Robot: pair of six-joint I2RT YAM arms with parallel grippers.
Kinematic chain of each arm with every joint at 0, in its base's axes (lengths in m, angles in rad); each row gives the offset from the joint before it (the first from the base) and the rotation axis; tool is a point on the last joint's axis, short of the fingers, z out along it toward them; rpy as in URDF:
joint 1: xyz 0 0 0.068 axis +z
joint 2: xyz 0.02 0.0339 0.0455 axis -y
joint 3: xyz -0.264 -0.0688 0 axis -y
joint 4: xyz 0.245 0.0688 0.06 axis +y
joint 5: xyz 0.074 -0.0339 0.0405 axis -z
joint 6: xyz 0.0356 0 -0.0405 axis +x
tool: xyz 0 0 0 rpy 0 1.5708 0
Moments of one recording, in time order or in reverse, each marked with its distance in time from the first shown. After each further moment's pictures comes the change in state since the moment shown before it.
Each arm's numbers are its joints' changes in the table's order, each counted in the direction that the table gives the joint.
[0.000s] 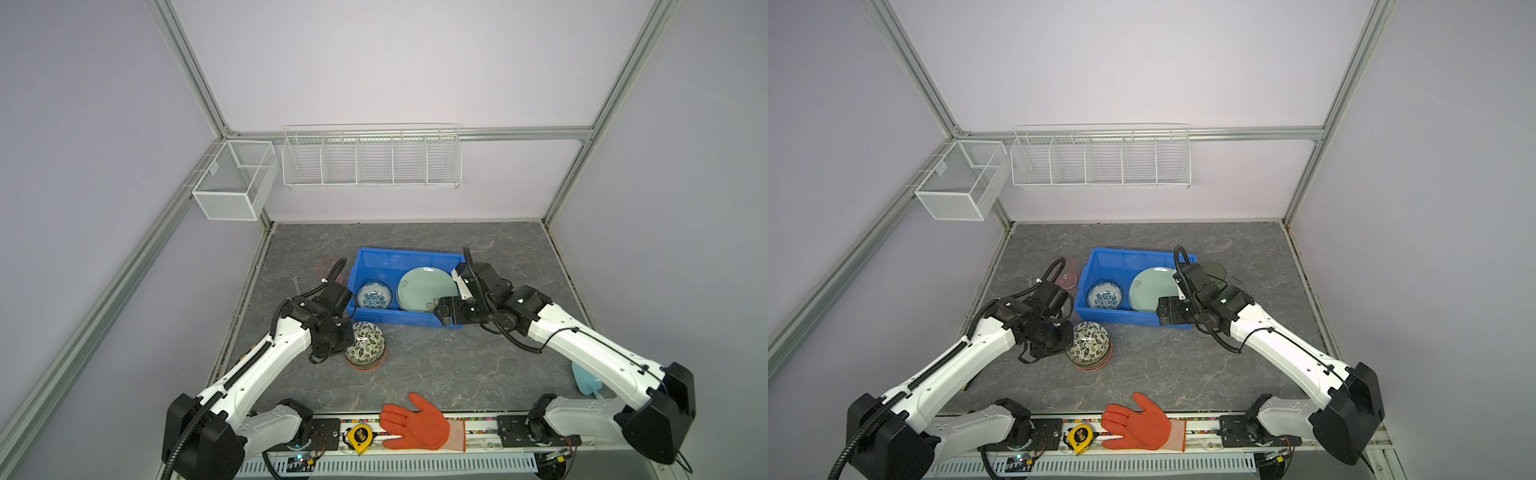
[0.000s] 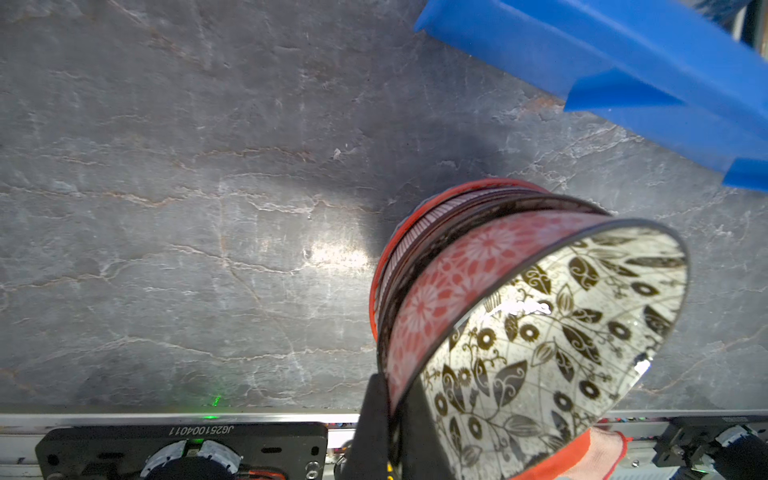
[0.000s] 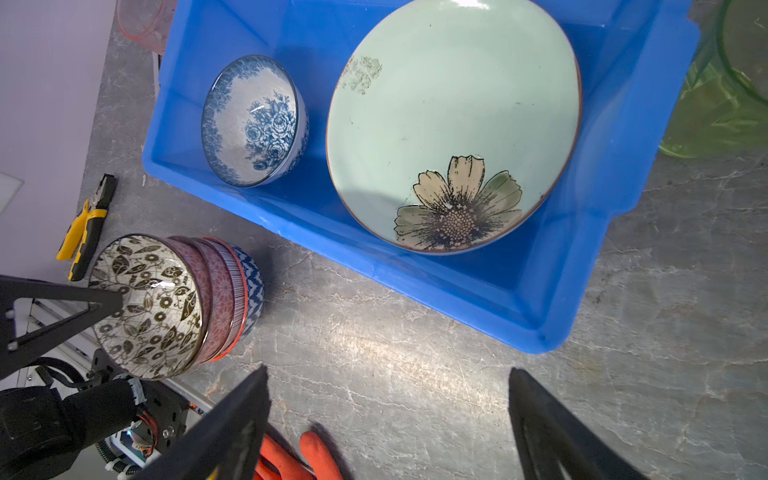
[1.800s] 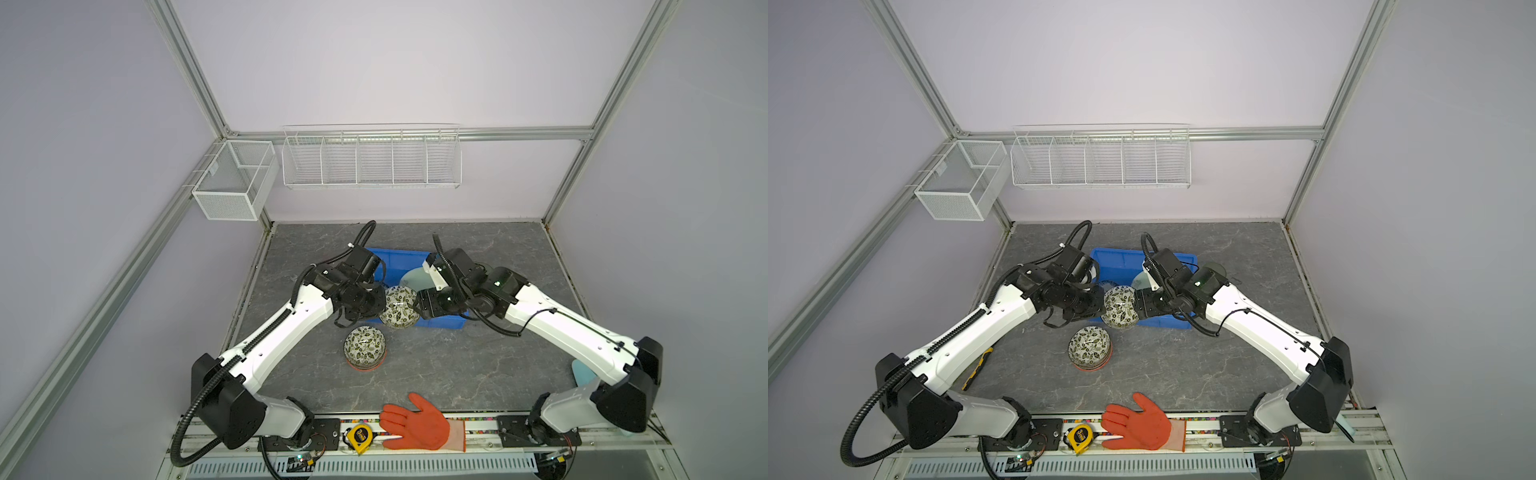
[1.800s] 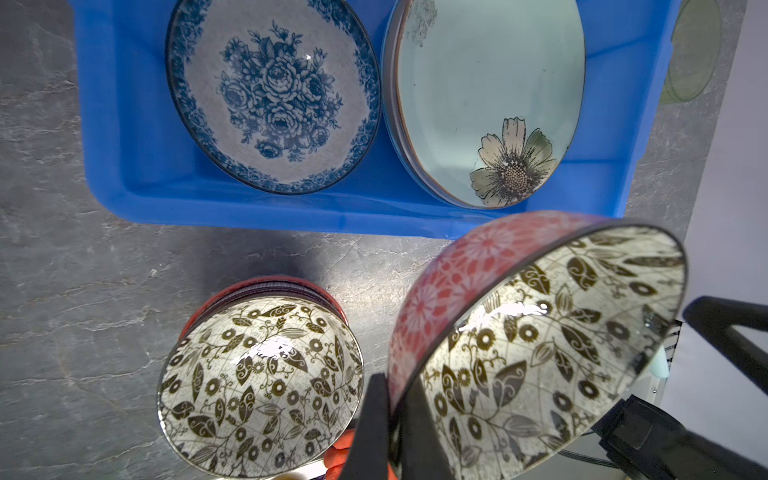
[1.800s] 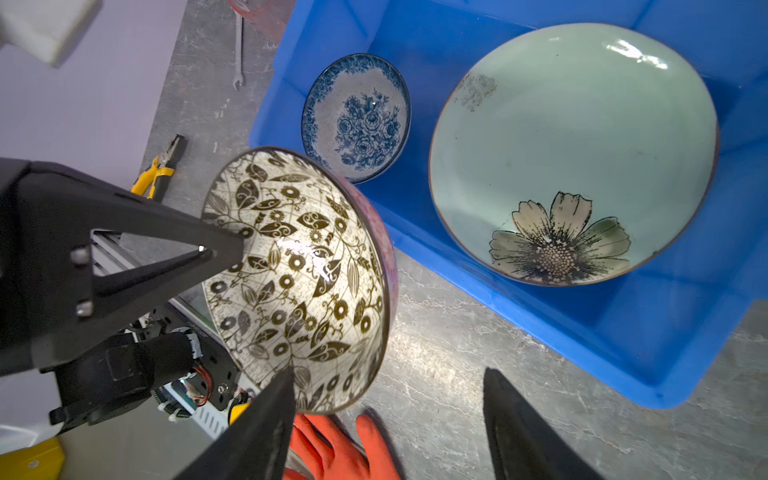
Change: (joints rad) left arm -0.139 -0.243 0.392 -0.079 0.084 -0.025; right arm 0.128 -0.203 0.316 0.127 -0.027 -0.032
